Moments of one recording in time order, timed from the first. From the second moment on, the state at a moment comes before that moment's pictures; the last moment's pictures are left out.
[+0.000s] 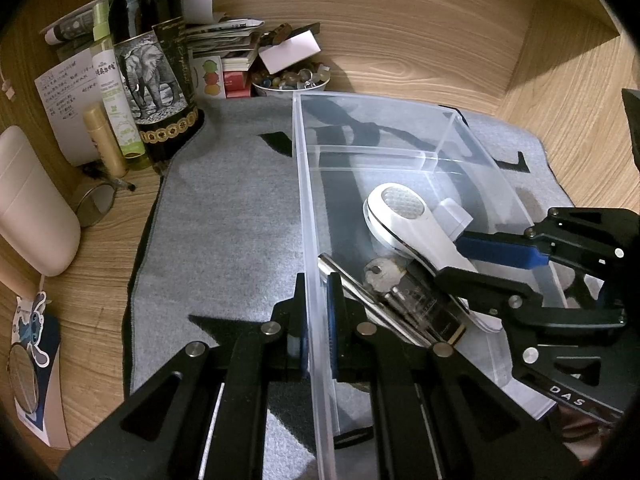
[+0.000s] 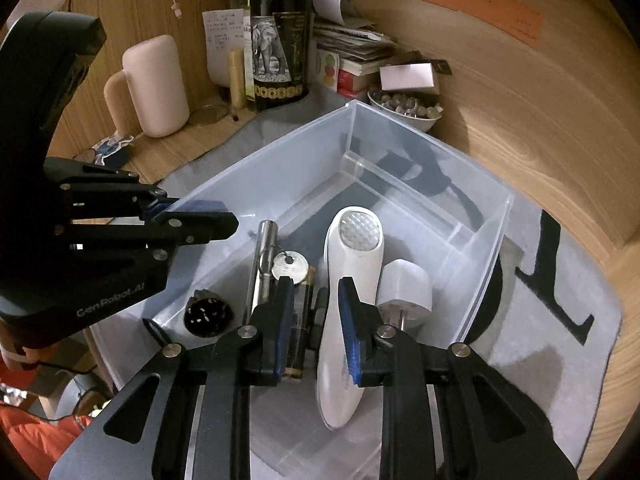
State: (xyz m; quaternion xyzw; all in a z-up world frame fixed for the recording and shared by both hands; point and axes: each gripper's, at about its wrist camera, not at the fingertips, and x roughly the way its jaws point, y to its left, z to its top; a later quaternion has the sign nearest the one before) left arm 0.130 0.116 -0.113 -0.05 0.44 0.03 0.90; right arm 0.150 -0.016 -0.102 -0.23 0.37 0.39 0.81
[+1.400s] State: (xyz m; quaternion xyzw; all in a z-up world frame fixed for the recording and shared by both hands) left arm 0.131 0.115 -0.112 -0.05 0.44 0.03 0.90; right arm 0.119 -0.178 -0.131 -0.11 0.42 0.22 0.87
